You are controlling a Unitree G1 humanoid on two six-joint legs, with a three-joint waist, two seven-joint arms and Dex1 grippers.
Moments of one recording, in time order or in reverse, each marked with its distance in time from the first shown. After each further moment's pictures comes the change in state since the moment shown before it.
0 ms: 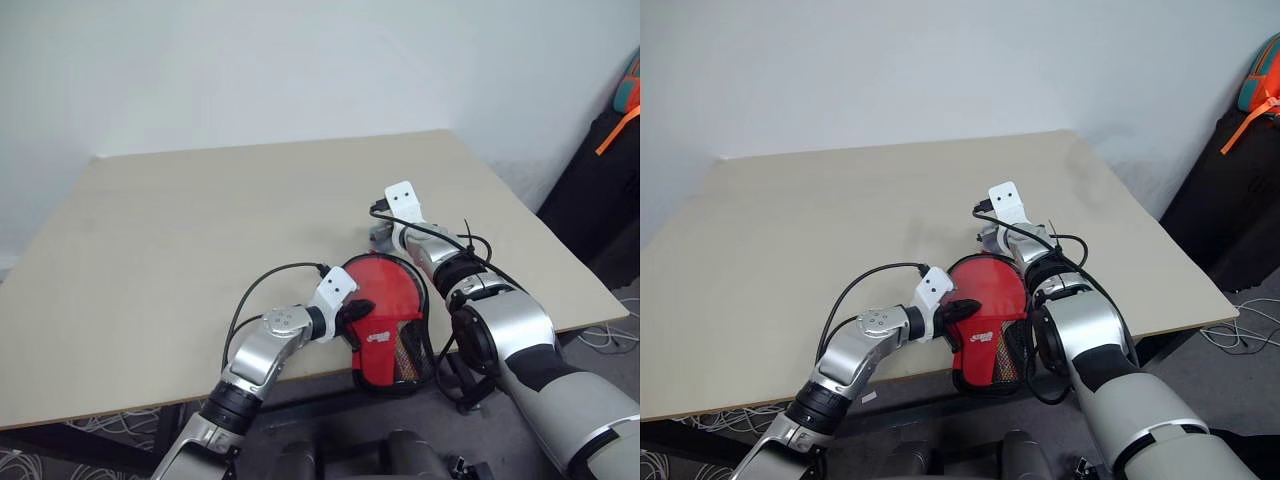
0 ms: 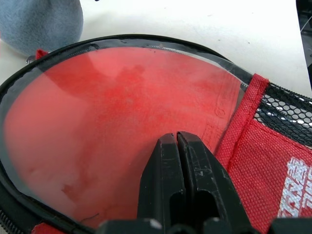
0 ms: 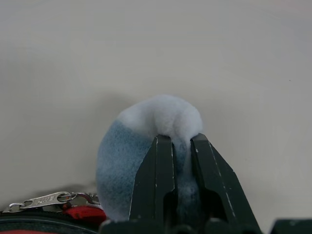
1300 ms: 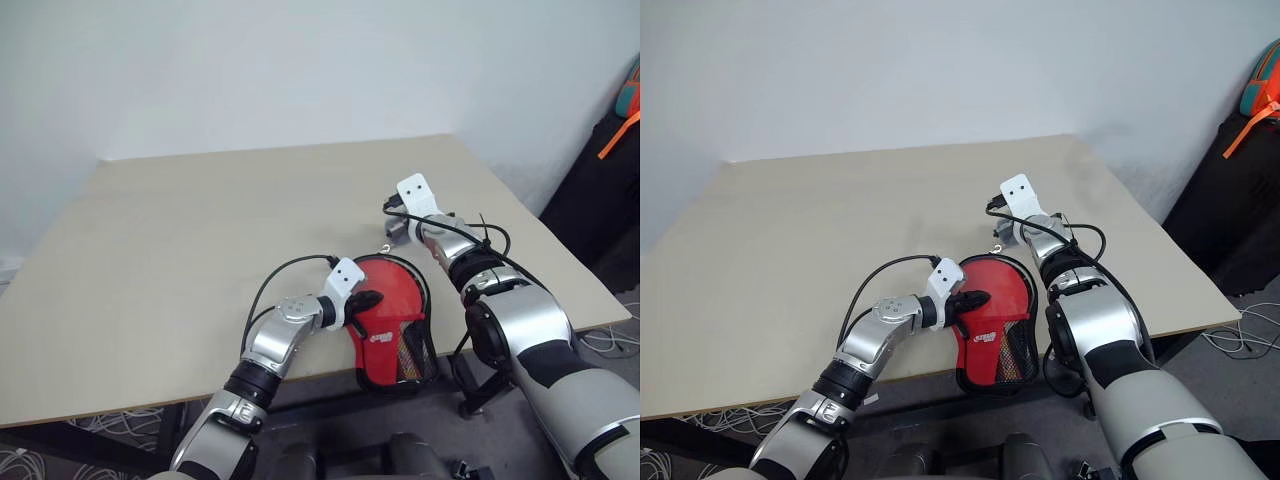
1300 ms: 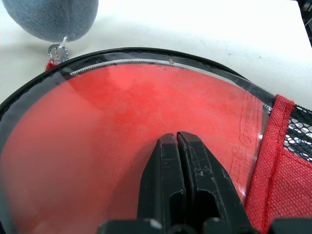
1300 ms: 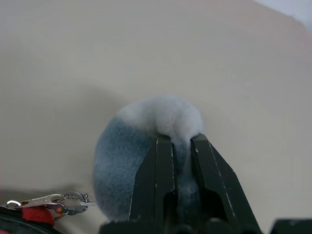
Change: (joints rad) left arm -0.127 -0.093 0.018 0.293 0.043 -0.141 -0.064; right arm -0.016 -0.082 0.066 -0.003 -0.069 -0.030 0.048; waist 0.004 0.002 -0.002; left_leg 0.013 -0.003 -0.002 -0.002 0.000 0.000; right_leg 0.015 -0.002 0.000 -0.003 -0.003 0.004
